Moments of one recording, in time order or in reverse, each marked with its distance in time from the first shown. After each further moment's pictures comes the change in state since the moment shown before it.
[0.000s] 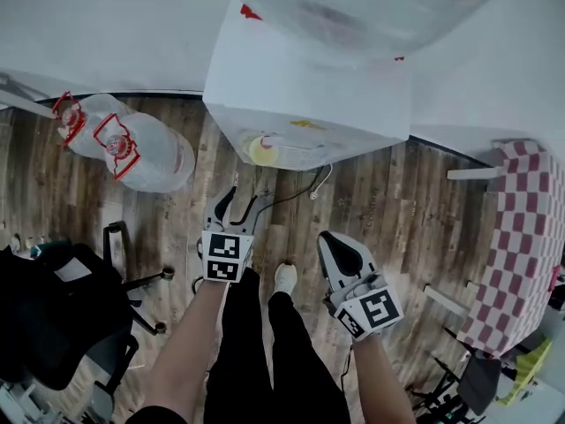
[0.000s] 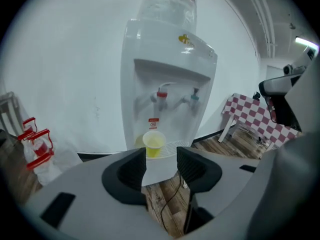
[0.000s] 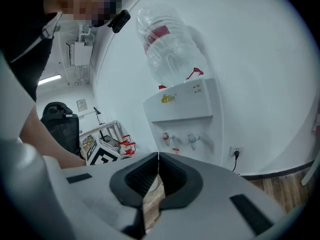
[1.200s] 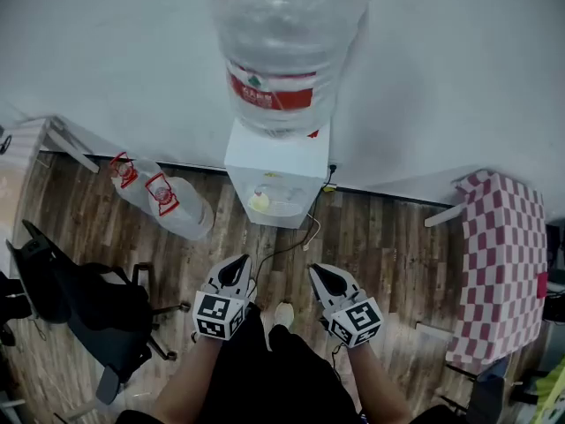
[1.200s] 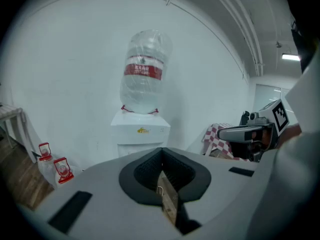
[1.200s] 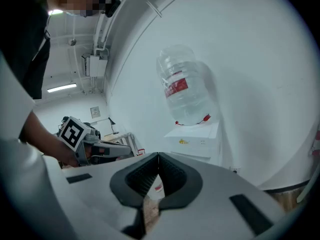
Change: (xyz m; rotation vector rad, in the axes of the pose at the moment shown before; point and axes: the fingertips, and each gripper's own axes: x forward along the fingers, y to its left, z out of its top) left arm -0.250 -0.127 0.151 -0.018 -0.199 -0.059; right arm -0.160 0.055 0.115 -0.055 -0.096 0.096
